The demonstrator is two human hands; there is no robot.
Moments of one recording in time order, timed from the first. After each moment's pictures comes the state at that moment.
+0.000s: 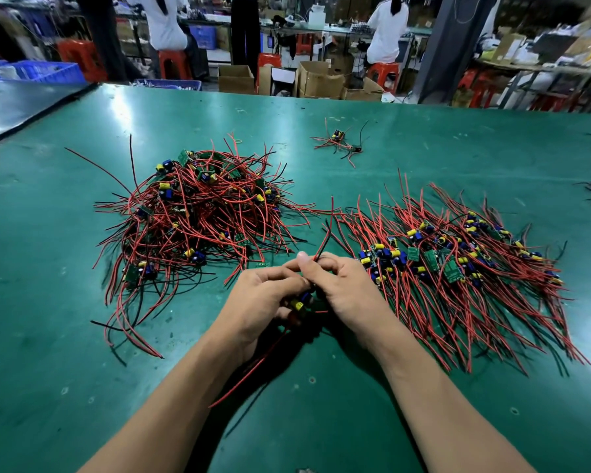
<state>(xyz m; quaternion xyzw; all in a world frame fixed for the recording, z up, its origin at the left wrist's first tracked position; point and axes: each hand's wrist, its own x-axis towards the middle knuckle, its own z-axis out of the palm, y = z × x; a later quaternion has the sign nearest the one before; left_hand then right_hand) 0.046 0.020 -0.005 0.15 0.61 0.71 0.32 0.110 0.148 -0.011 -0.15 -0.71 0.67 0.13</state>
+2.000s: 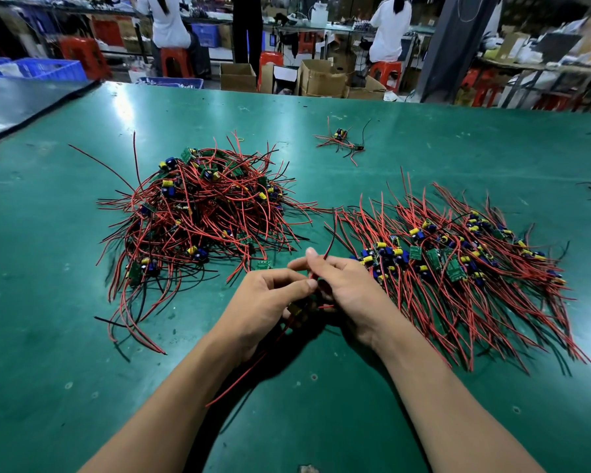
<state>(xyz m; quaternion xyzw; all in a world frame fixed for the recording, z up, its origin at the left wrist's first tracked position) 0.047 0.017 -0.017 0.21 0.61 0.69 0.33 0.111 0.151 -0.012 -0.20 -0.64 0.74 0.04</state>
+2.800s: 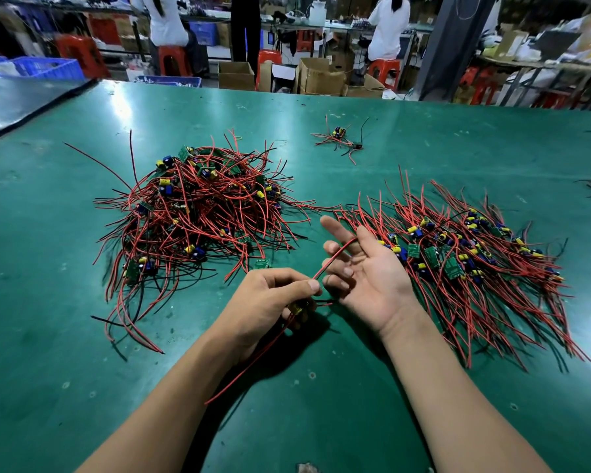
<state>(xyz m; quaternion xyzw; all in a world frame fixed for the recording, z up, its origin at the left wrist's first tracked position) 0.049 0.017 -0.014 0.20 0.61 0.68 0.36 0.106 0.175 0.002 -0.17 -0.33 0.93 0.08</state>
